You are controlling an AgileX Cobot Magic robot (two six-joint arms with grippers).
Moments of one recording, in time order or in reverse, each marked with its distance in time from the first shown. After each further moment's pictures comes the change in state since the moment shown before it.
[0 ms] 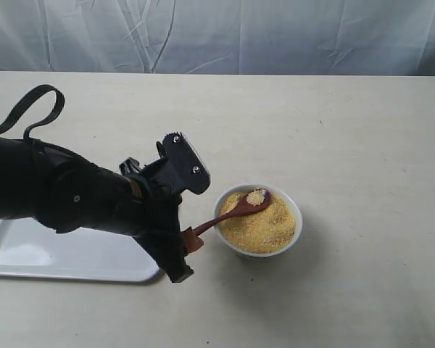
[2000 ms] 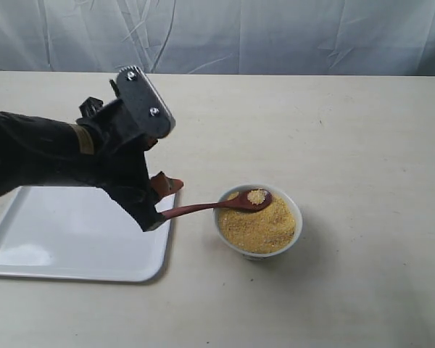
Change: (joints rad) left arm 0.101 -0.233 -0.001 0.093 0.014 -0.007; right arm 0.000 0.000 0.000 0.000 0.000 0.000
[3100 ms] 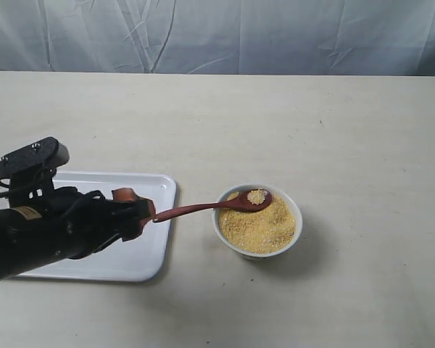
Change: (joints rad) left arm -0.101 -0.094 0.353 -0.808 -0.370 -0.445; right arm 0.000 0.000 0.000 0.000 0.000 -0.002
